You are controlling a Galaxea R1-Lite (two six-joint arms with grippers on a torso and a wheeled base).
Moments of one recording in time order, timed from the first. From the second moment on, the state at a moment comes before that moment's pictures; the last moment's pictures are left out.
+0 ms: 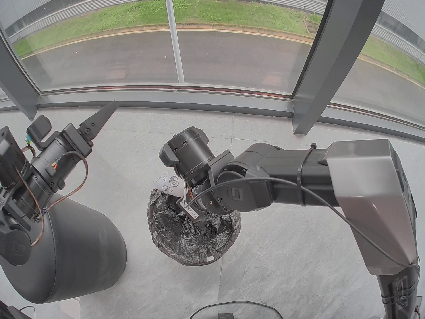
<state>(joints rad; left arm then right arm) -0.25 1.51 -0.52 -1.25 -0.19 -0.50 0.89 2.37 -2.00 0.43 -0.47 -0.13</state>
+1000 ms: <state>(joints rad) -0.22 1.02 -0.34 -0.73 0.13 -0.14 0.89 2.54 -2.00 0.32 -0.48 -0.11</state>
